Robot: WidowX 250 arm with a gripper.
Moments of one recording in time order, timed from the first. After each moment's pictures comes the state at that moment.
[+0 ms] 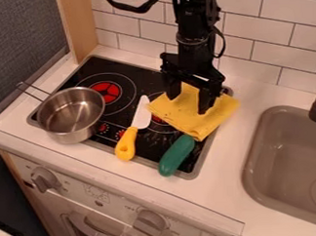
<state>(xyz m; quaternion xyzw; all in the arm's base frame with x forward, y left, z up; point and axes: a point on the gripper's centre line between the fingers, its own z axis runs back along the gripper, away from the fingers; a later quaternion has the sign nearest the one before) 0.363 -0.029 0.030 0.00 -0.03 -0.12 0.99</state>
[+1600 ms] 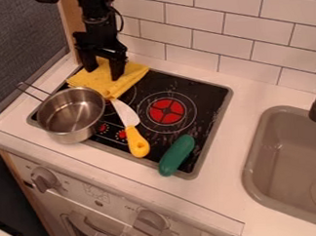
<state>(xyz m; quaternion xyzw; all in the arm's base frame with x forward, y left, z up) 0.383 0.166 0.014 0.07 -0.04 0.00 1.00</state>
